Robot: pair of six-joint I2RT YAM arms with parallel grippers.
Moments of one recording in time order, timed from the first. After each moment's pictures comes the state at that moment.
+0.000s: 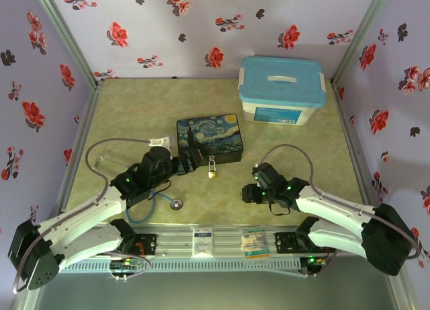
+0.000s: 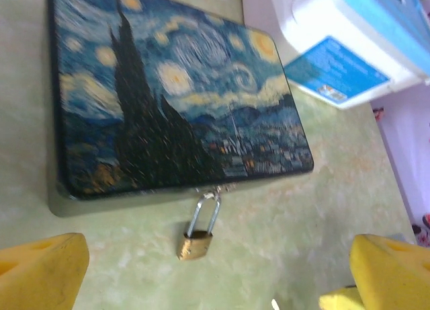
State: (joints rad) left arm -0.85 0.97 0.62 -0.19 -0.17 -0.85; right arm 0.82 1.06 0.45 -0.45 -0.05 0.69
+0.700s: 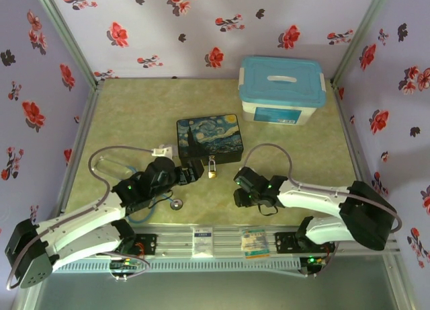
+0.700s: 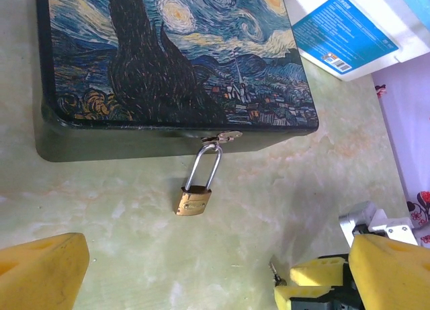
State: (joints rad) left arm -0.92 0.91 0.55 -0.21 -0.21 -0.94; right arm 0.98 1.29 0.55 -0.44 0.06 0.69
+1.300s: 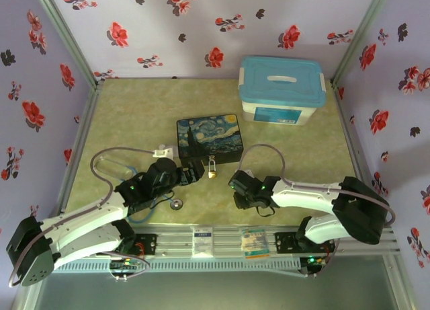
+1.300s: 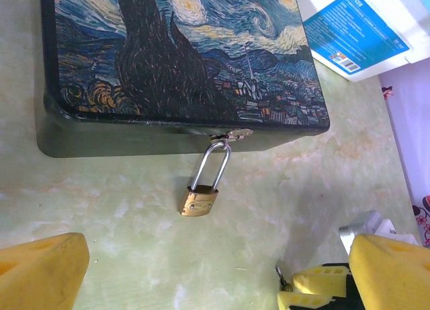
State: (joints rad) left arm -0.93 0.93 0.52 -0.16 -0.21 -0.96; right arm 1.04 1.35 0.59 -0.48 0.14 0.69
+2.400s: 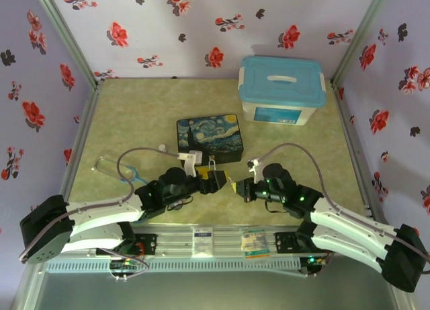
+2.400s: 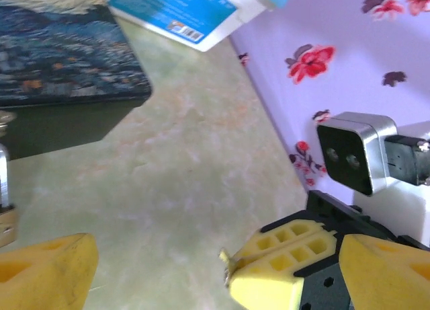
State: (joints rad) left arm -1.10 1.13 0.44 0.44 -0.09 -0.87; right arm 0.87 0.80 0.40 -0.12 -0.26 0.64
